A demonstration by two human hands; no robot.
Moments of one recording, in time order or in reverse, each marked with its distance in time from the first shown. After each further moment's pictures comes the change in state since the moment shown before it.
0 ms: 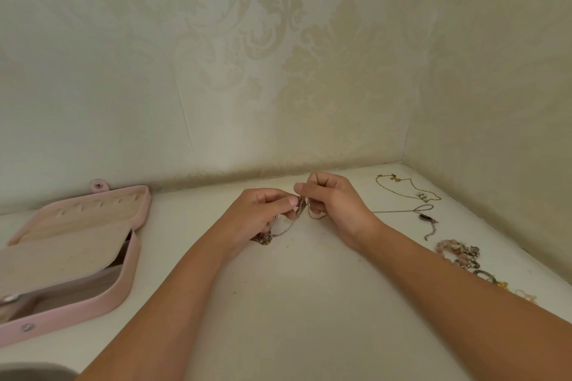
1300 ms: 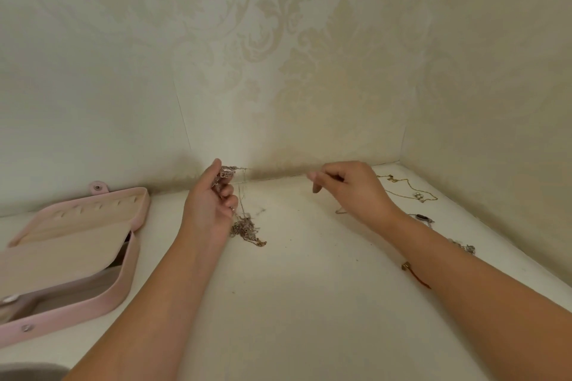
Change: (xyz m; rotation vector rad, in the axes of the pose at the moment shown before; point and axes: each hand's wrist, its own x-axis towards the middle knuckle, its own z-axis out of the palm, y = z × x) left_hand 0.013 -0.002 -0.029 -1.004 0.484 -0.049; right_hand -0.001 -0.021 -0.028 -0.685 0.095 -0.239
